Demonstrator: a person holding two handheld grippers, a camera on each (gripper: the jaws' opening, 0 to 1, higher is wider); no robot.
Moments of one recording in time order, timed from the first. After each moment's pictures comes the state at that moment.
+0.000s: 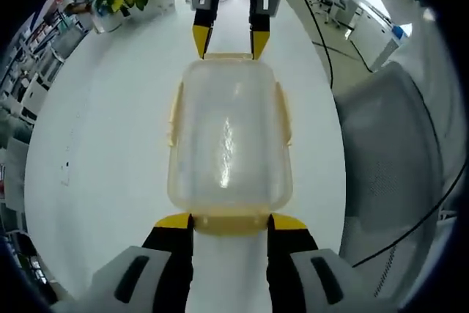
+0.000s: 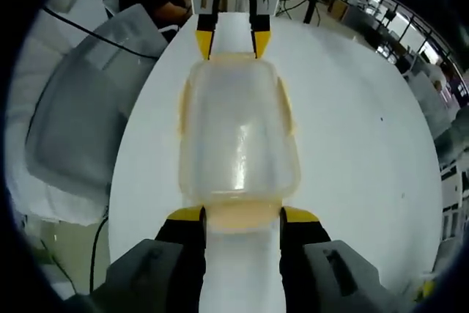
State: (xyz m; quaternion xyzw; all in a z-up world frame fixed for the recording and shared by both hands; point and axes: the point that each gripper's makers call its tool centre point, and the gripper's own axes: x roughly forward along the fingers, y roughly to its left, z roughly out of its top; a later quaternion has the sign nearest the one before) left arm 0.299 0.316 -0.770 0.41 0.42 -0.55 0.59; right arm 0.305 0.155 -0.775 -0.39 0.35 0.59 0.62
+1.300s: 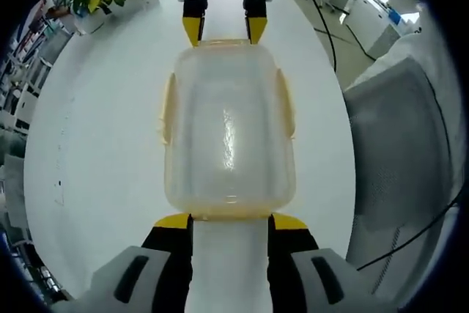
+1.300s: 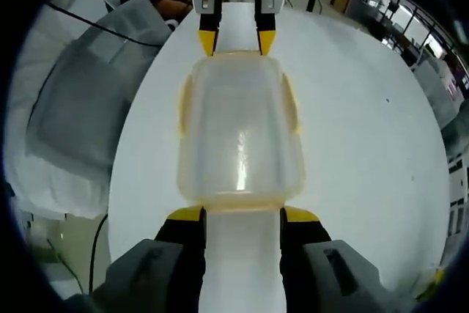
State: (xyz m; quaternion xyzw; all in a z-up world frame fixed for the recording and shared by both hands) left arm 0.297 0.297 -0.789 0.44 0.43 -0.55 0.57; right arm 0.300 0.135 -0.793 -0.38 0.38 0.59 0.60
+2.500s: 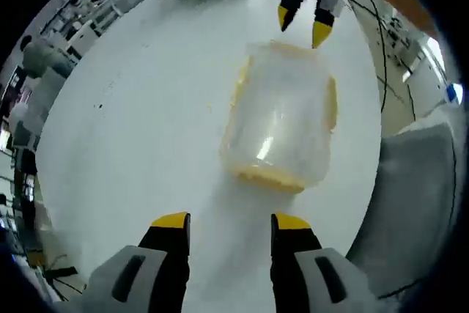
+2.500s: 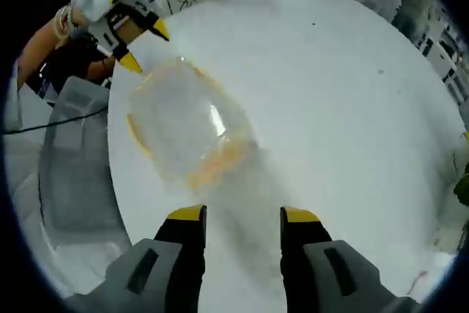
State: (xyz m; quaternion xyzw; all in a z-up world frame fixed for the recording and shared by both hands) left arm 0.321 0.347 -0.768 0.25 0.50 -0.34 0.76; right arm 0.337 0.102 -0.773 -0.14 0.50 0.42 0.74
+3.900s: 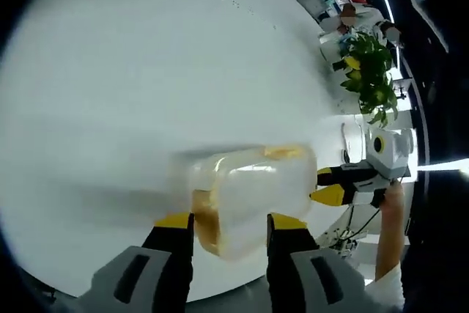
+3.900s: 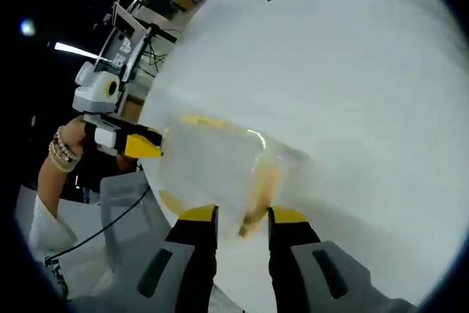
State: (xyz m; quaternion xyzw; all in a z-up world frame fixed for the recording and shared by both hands) left arm 0.295 0.290 -0.781 -0.21 0.64 -0.17 0.72; right arm 0.313 0.146 -0.784 0.09 0.62 0.38 0.68
